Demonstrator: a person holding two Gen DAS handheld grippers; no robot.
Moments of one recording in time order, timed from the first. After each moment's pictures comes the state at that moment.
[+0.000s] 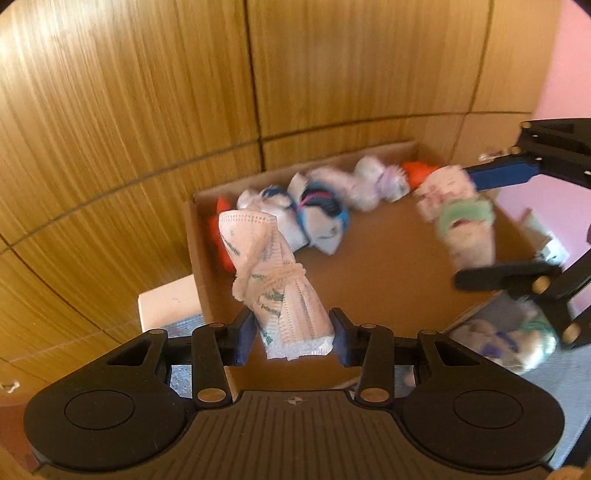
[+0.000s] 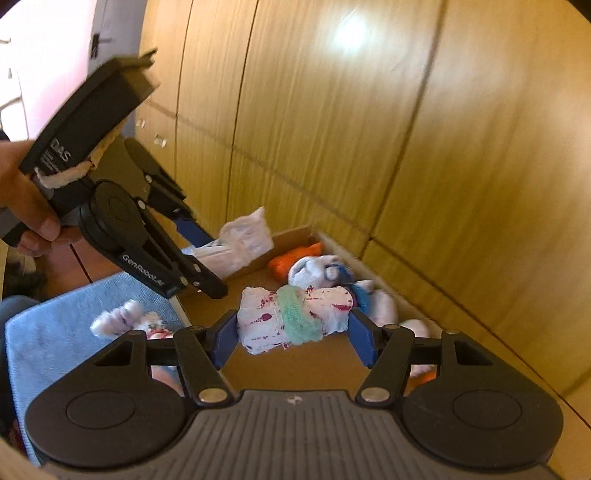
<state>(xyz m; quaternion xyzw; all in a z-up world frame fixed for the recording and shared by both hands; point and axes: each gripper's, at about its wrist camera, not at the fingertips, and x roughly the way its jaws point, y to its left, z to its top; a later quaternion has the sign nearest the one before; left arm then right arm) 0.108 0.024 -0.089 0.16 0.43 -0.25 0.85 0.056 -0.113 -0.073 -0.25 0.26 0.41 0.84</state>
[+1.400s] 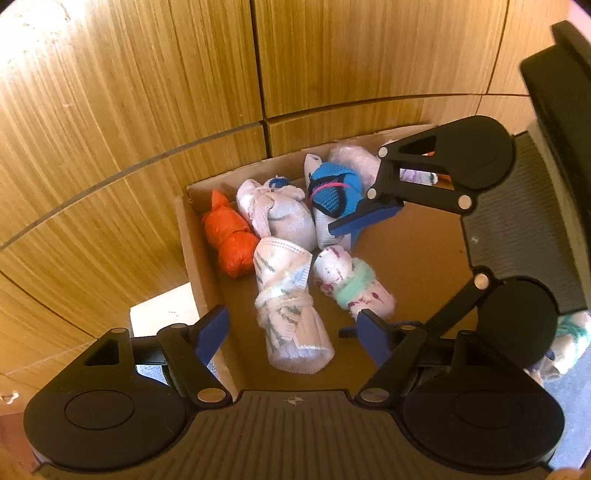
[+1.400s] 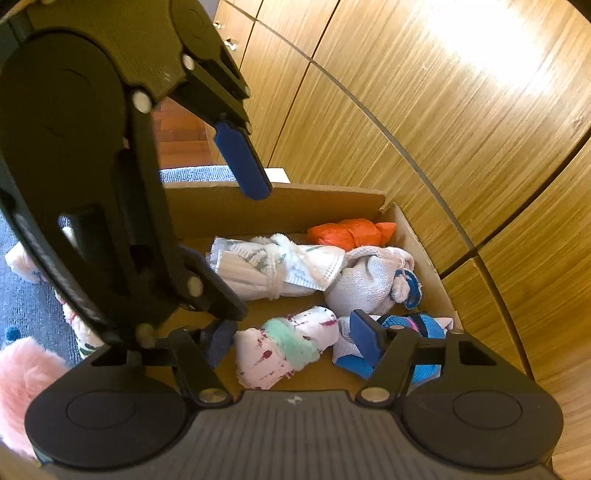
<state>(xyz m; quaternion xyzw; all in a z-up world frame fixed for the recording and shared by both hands) 0.130 0.024 -0.097 0.18 0.44 -0.27 0.84 0.123 -0.048 -0.134 -0.40 0.27 0.48 0.73</state>
